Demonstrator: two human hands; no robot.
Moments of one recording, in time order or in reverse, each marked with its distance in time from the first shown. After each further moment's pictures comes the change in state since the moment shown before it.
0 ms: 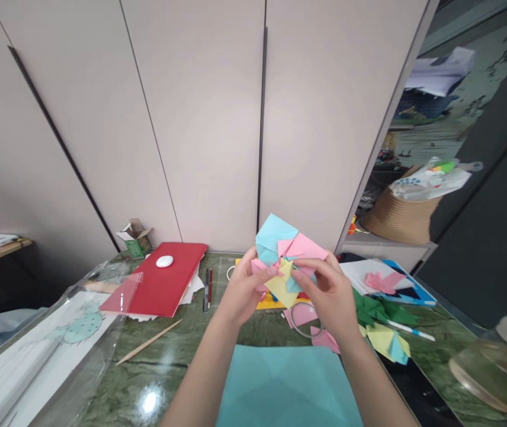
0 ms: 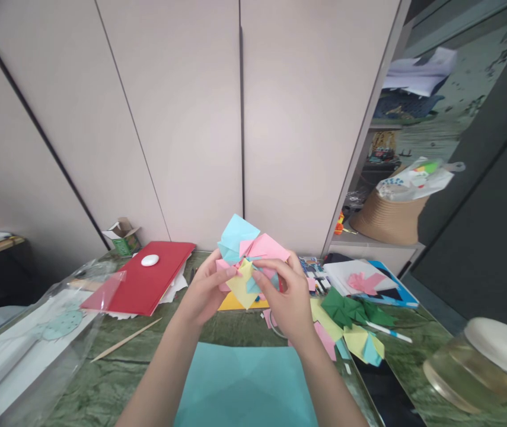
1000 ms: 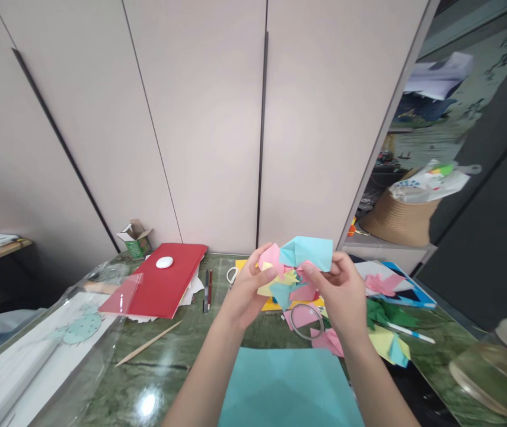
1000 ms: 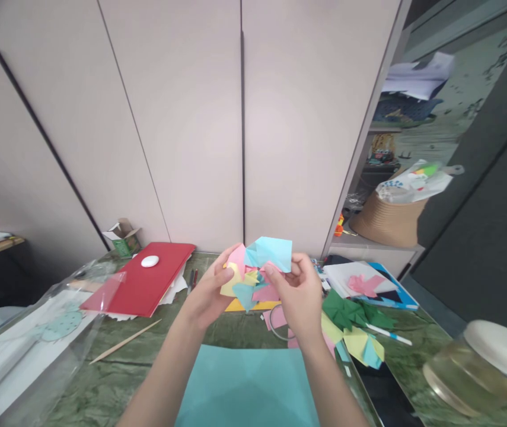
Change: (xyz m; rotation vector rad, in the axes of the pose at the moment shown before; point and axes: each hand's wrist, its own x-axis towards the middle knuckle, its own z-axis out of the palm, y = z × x) left_hand 0.002 -0.007 -0.003 -0.099 0.046 -0.098; right_hand 0.002 -0.007 -0.004 0.327 0.137 0.237
